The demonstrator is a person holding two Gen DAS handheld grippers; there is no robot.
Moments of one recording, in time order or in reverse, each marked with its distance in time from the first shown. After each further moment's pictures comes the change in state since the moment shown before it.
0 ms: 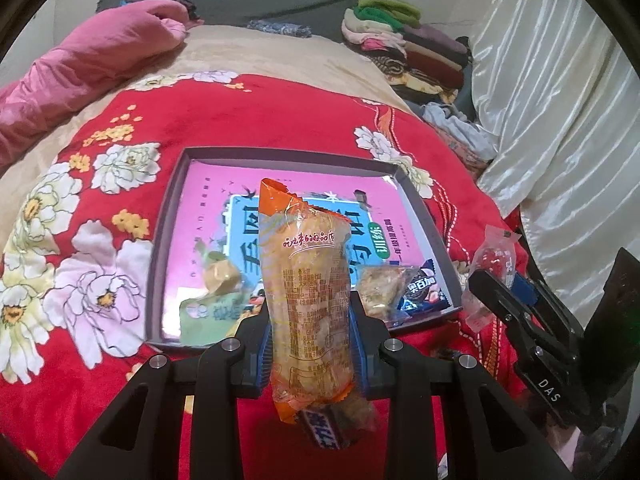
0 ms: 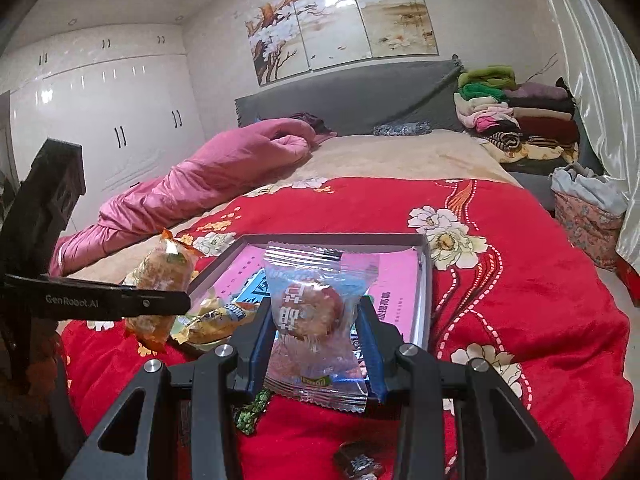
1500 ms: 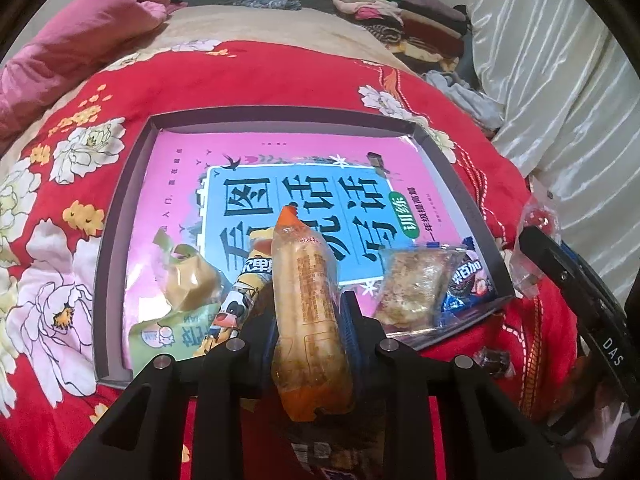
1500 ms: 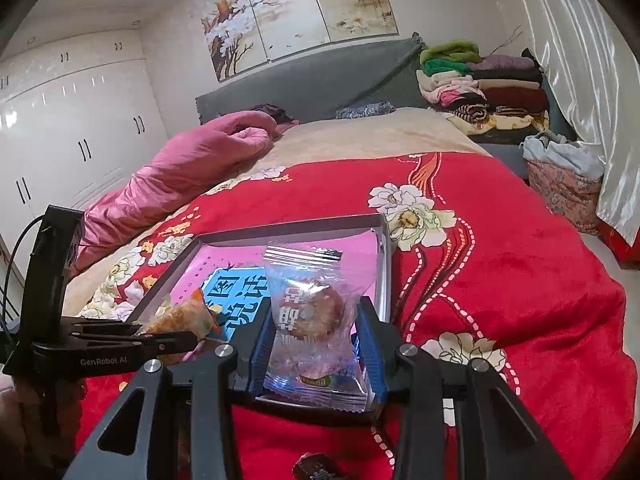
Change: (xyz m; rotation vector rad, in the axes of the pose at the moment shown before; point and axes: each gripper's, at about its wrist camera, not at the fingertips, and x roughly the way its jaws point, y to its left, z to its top) left arm 0.069 0.005 0.001 0.048 0.088 0.020; right arm 0.027 -0.033 0.000 0.109 0.050 -0.093
